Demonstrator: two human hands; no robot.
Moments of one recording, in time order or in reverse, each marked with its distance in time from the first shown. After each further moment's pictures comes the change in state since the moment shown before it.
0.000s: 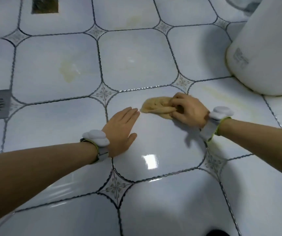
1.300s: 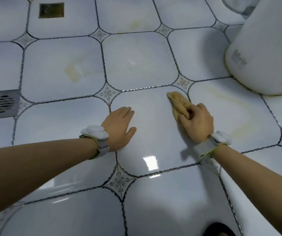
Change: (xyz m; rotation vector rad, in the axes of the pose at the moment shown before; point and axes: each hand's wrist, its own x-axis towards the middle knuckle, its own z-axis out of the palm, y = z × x) left_hand -0.011 -0.002 -0.018 -0.051 -0.070 -0.155; right_hand -0.047 -0.033 0.034 0.024 0.384 0.607
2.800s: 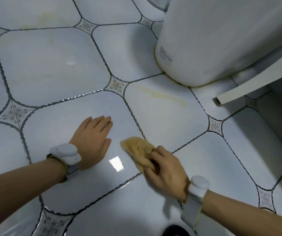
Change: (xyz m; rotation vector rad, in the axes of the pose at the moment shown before) left_hand 0.078 0.089 0.020 0.173 -0.016 0.273; right_hand -0.112 0.068 -0.066 0.023 -0.262 -0.127
